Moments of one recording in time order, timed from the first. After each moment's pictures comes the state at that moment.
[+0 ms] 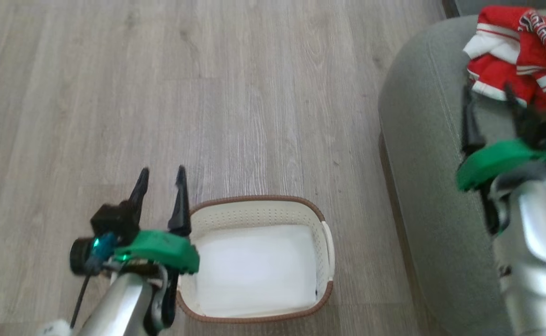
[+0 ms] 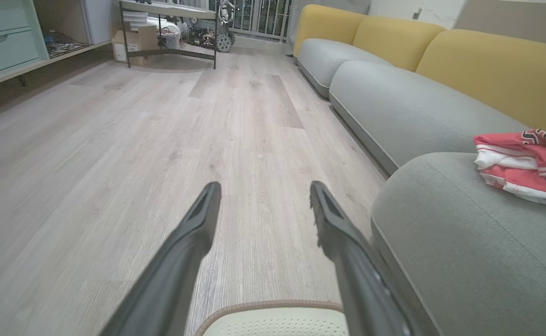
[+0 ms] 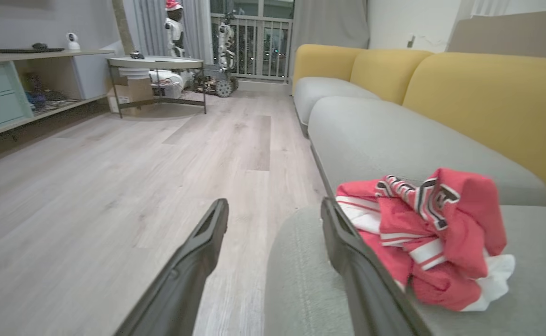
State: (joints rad) left arm -0.24 0.16 -0.43 0.28 -0.44 0.23 -0.25; right arm -0.56 -0.15 -0.11 0.63 0.04 0.13 -0.25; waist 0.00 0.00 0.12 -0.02
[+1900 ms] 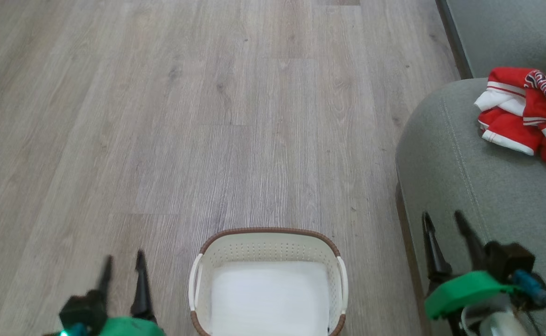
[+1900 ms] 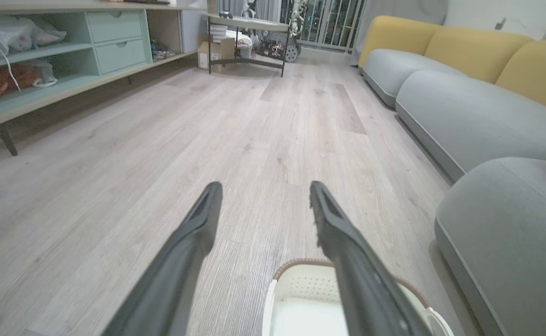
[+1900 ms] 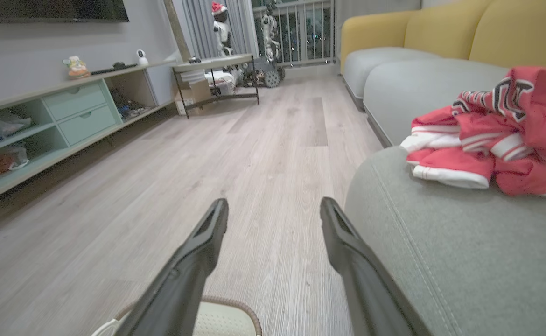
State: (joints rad) left arm 0.15 0.09 -0.15 0.15 -0.26 0.15 -0.25; right arm -0.01 -0.05 -0.01 0.29 0.19 0.13 -0.25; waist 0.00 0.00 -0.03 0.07
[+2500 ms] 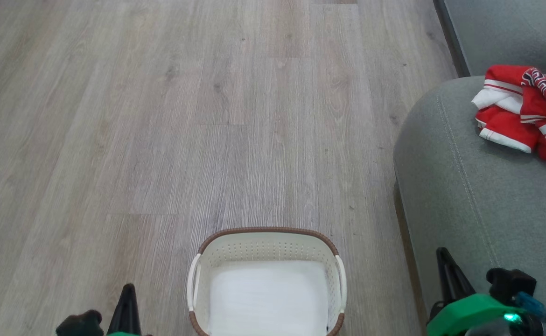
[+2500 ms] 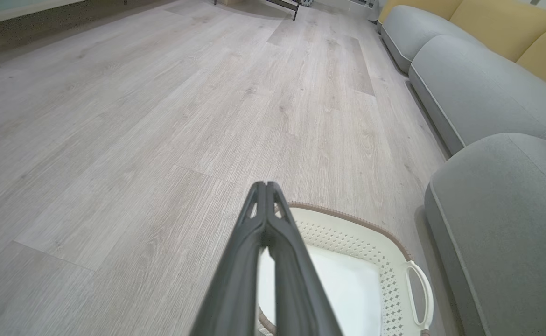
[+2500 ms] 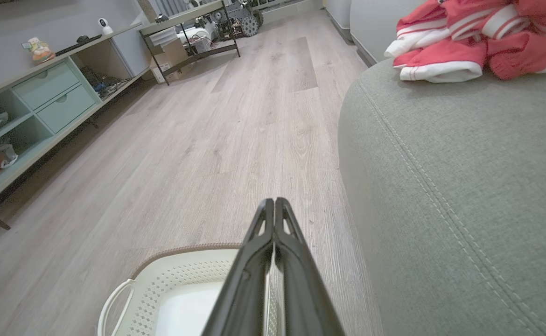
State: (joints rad) left arm 0.19 0.07 -0.14 0.25 -0.38 0.13 -0.21; right arm 0.05 -0.05 -0.01 0.38 0.32 0.13 -0.22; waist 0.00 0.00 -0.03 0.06
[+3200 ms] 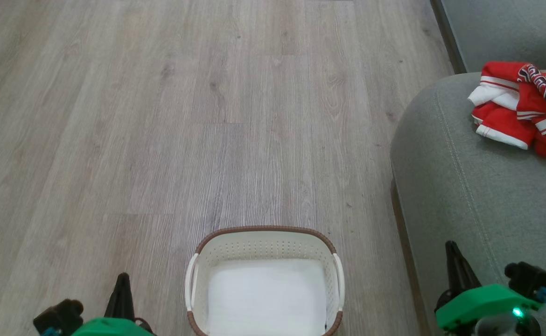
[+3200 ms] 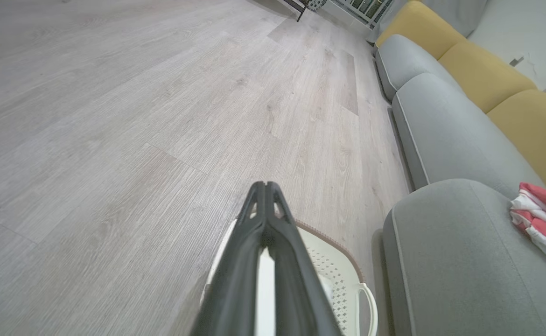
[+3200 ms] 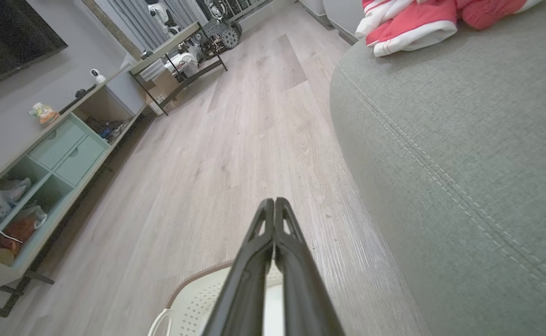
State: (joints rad) left arm 0.14 0.07 -0.10 0.25 -0.62 0.08 -0.15; right arm 0.03 -0.05 -0.03 0.36 0.57 0.13 -0.15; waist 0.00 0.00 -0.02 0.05
